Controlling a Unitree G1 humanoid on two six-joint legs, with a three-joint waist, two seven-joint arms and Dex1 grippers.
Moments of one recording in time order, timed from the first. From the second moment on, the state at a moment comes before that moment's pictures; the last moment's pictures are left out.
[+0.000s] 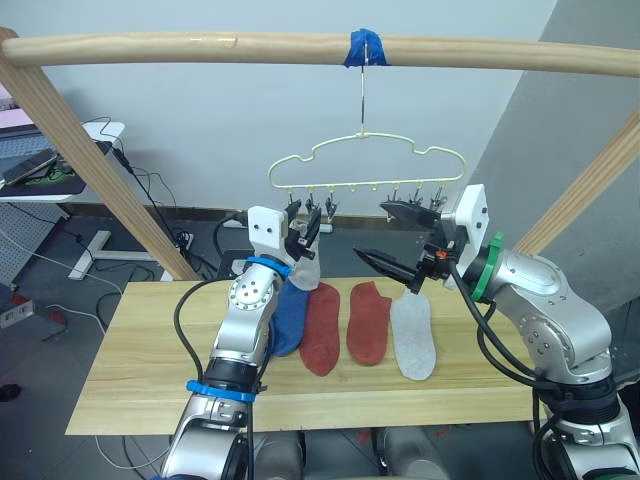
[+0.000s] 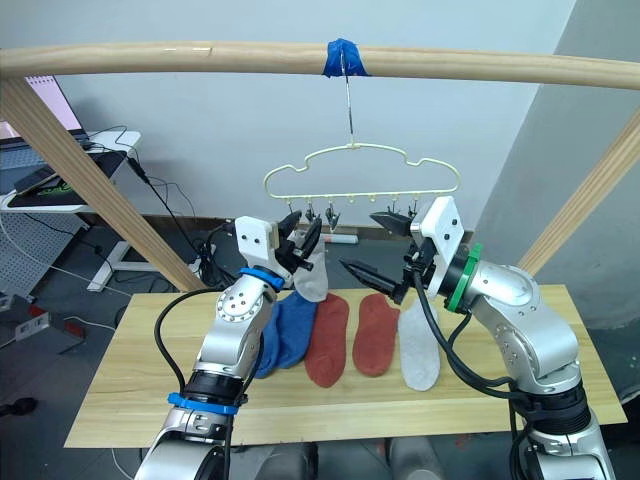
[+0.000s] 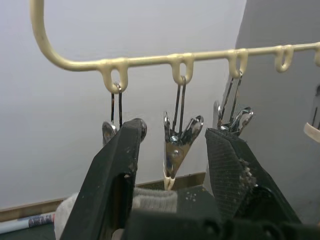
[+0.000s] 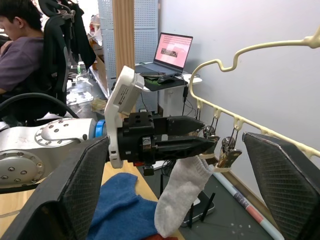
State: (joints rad) left arm -0.46 0.14 -0.03 0.24 -0.09 -0.06 -0.25; right arm -0.41 -0.46 0.04 -0.48 0.51 0.58 0.69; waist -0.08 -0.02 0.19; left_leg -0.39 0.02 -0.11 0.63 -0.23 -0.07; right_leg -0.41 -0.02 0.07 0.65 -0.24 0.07
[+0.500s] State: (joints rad) left arm -0.50 0.14 -0.03 0.29 -0.08 -0.09 -0.25; right arm -0.41 -0.45 0.04 -0.48 0.52 0.57 0.69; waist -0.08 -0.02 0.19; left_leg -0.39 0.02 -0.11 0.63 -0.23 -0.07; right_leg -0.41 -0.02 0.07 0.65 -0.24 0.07
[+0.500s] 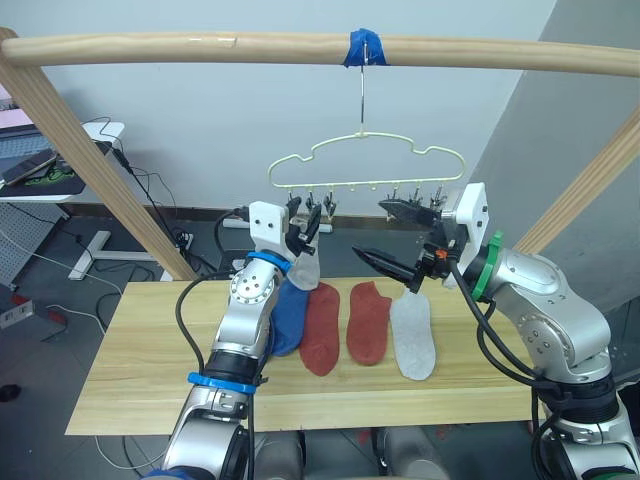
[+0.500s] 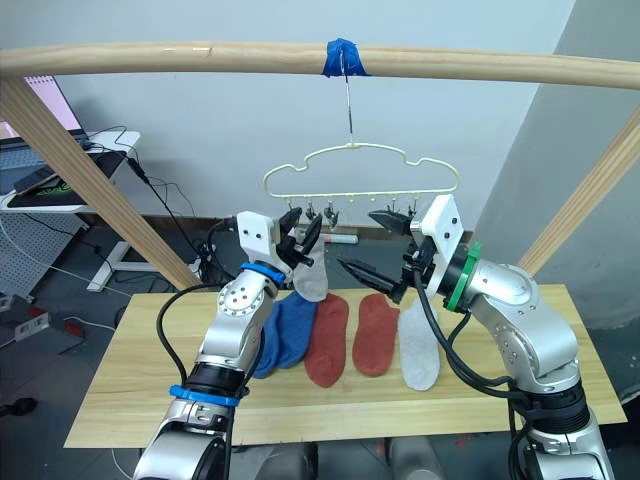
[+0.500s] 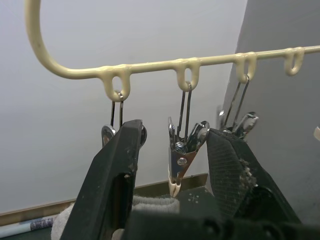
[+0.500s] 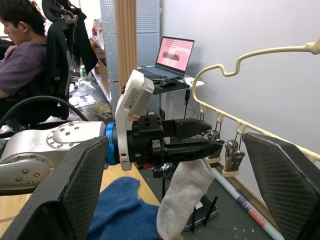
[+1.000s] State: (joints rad) left arm -0.52 0.13 -0.03 0.32 -0.07 -0.10 -0.25; right arm -0.41 -0.45 0.04 -0.48 0.53 0.58 0.67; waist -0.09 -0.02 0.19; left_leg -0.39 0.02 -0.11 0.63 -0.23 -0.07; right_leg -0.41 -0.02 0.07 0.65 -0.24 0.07
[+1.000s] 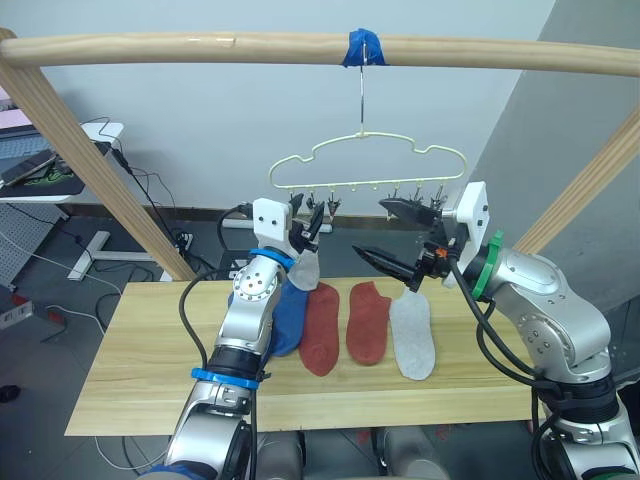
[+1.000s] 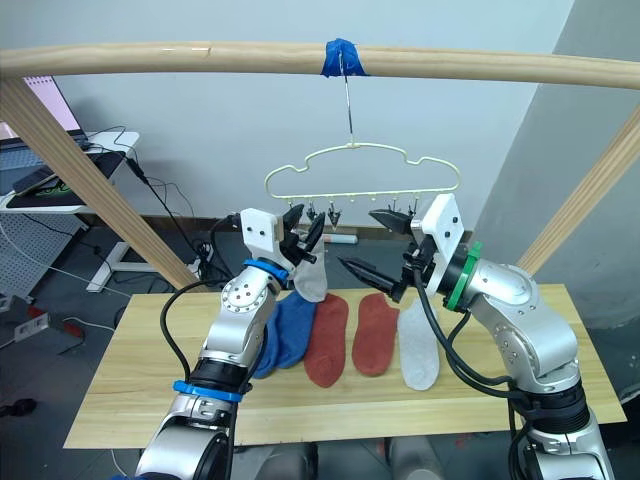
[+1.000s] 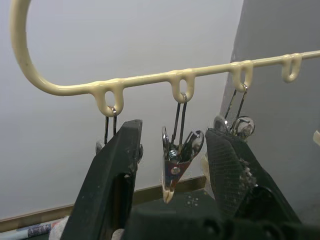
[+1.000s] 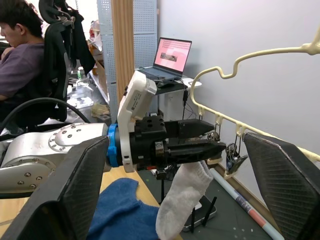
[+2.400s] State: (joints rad) left arm -0.50 0.35 0.03 -0.08 -0.34 0.61 -0.47; right arm -0.33 -0.67 0.39 0.01 0.10 0.39 0.80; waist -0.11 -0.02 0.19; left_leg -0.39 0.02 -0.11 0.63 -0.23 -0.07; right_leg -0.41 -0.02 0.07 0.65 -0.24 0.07
